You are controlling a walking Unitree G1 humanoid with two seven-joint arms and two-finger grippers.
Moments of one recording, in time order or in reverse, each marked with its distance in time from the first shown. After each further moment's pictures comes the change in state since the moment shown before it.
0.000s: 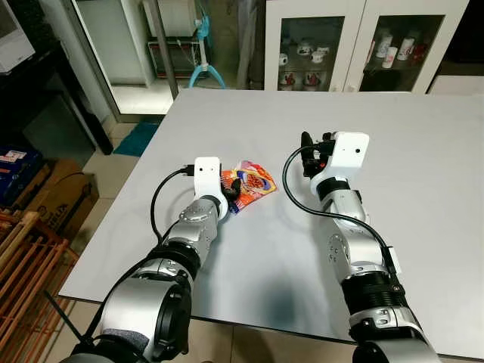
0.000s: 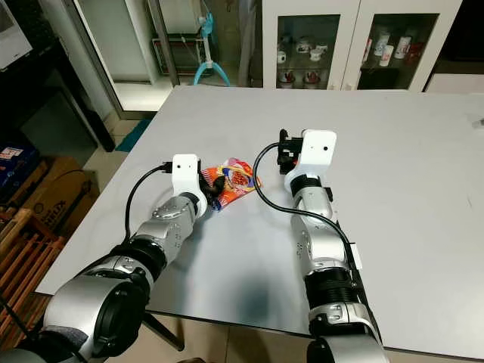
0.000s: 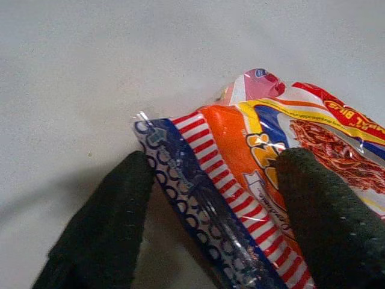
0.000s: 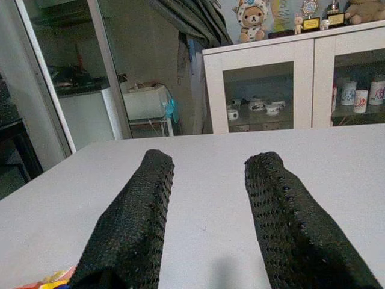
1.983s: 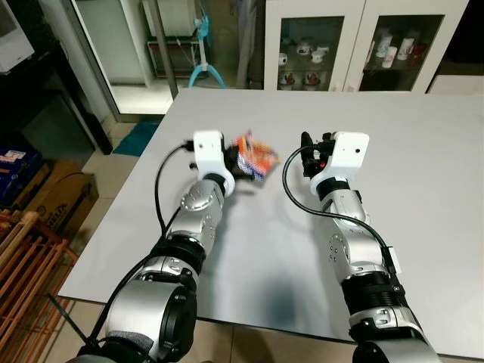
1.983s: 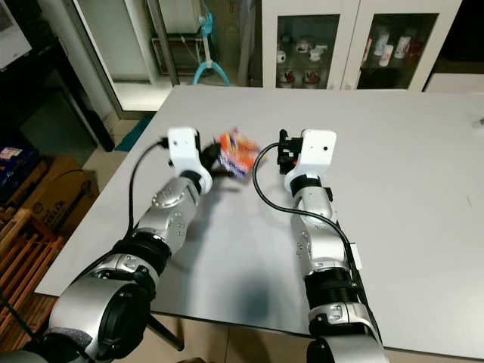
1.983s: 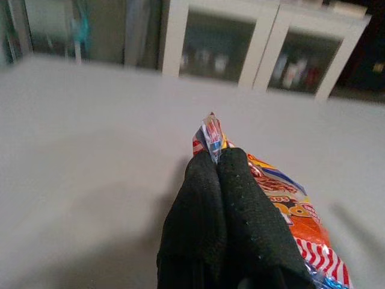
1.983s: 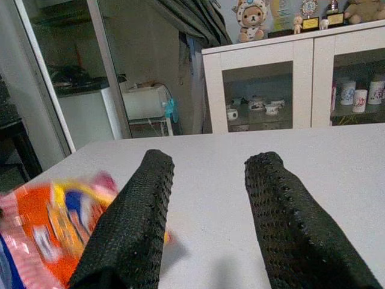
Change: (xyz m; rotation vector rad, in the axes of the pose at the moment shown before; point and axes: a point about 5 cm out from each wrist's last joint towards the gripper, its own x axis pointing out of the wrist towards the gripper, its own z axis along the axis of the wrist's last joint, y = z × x) left arm -0.005 -0.015 0.053 -0.062 -0.347 -0.127; right arm 0.000 0.000 0.000 0.000 0.000 0.001
